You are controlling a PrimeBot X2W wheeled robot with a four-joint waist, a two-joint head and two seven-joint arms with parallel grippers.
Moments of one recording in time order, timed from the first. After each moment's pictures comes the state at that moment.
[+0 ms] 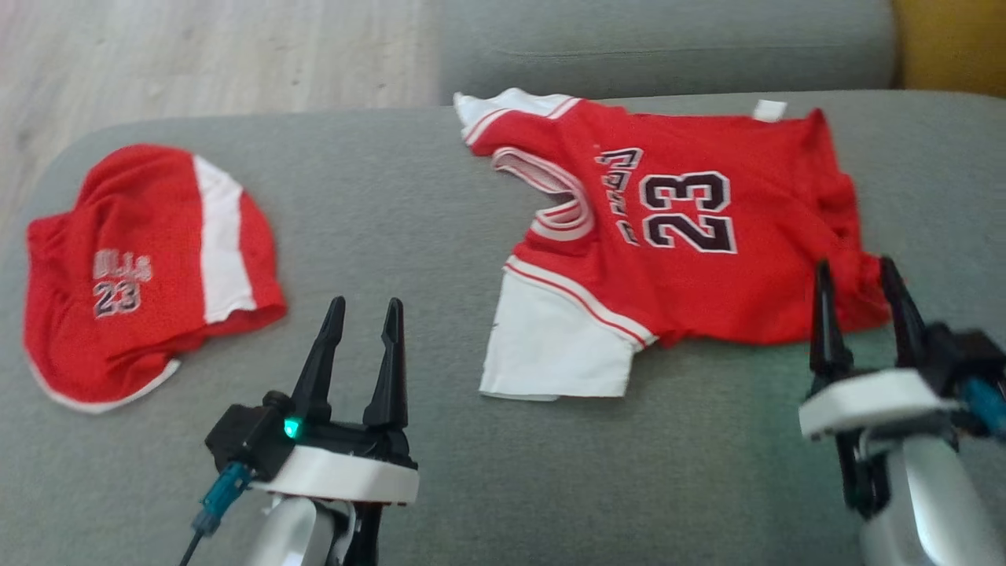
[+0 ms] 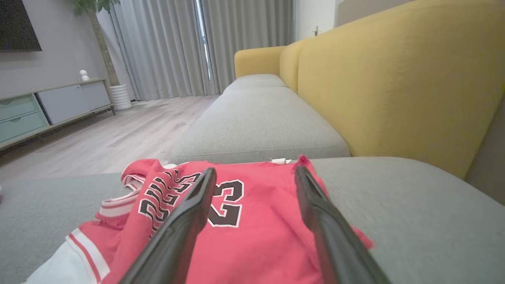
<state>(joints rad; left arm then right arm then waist) -0.13 0.04 -0.31 0.20 -0.42 -0.10 -0.26 -0.22 -0.06 -0.11 0.42 0.07 0.13 -0.25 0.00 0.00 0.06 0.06</state>
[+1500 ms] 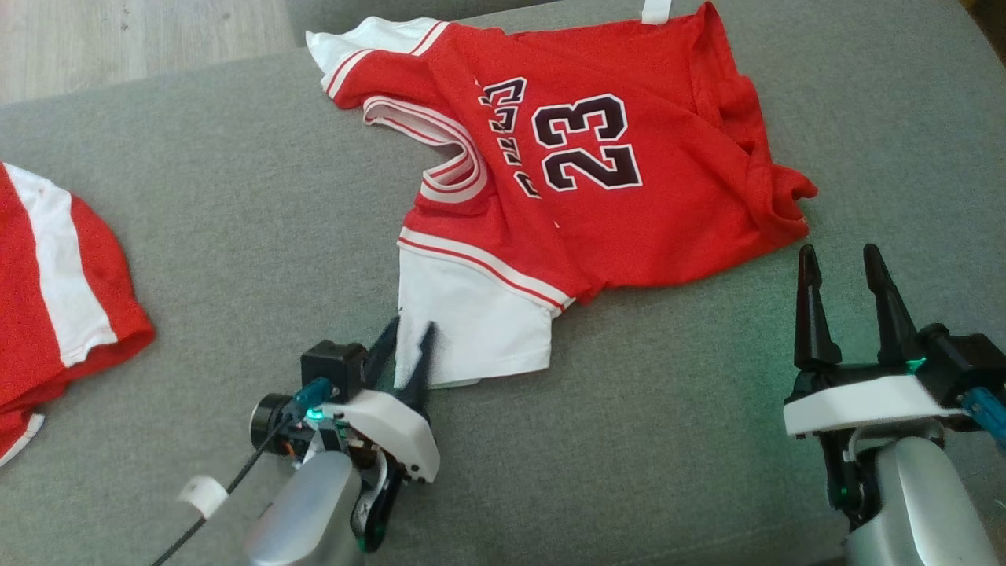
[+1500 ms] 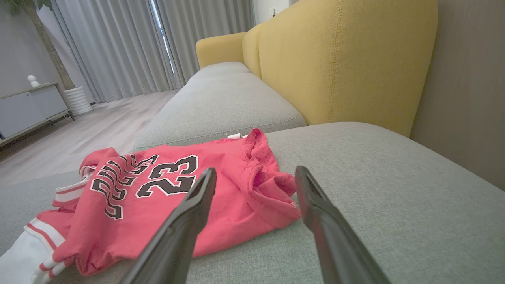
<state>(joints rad) -0.38 0.04 -0.49 0.68 -0.43 -0.05 -0.10 -0.15 -0.05 -0.03 0.27 0.17 0.13 -0.25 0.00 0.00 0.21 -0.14</state>
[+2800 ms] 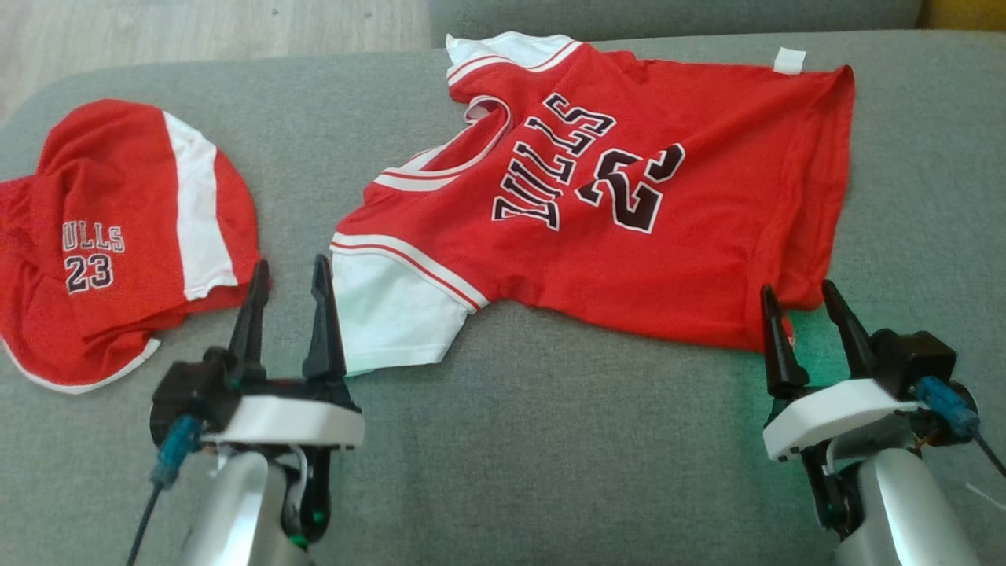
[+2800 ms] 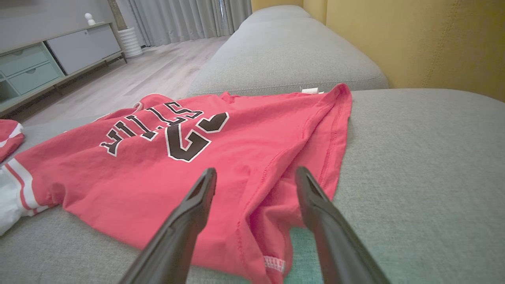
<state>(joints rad) -0.24 0.05 -0.17 0.33 -0.35 -0.06 -0.25 -0.15 -0.05 -0.01 0.34 0.11 0.13 -0.11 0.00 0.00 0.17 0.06</state>
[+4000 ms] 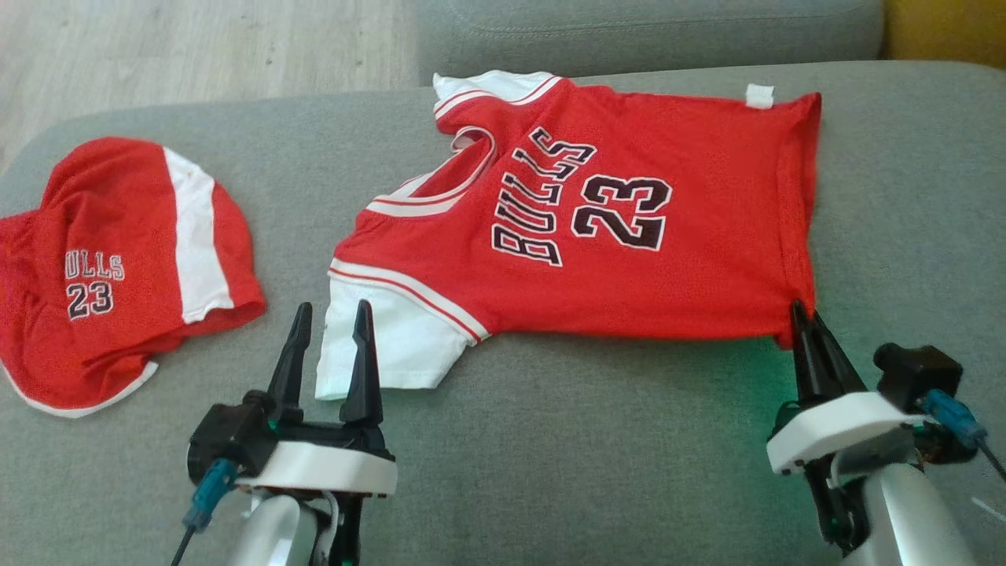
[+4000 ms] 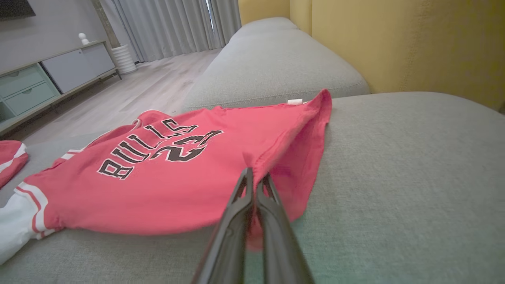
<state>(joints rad) -0.13 0.05 -0.26 0.25 -0.38 -0.05 -0.25 -0.13 -0.05 -0.02 0.35 0.16 0.13 -0.10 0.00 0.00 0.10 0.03</state>
